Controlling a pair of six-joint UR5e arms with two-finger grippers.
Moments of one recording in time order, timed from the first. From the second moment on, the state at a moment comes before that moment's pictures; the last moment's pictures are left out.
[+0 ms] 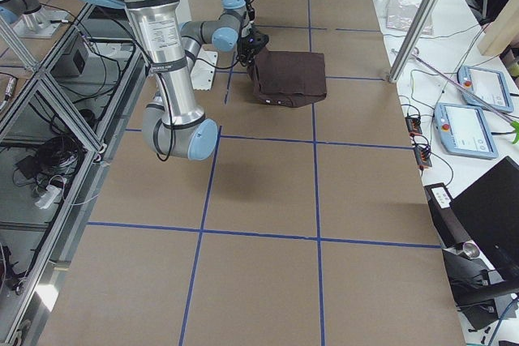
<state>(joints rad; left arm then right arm) -0.37 -1.91 -2.15 -1.78 -1.53 -1.80 0.47 -1.12 2.07 -1.59 1.75 1.91</state>
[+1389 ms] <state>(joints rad) -0.75 -2.23 -1.31 -2.18 -1.54 -1.38 0.91 -0.69 1.08 -1.16 2.11 1.35</state>
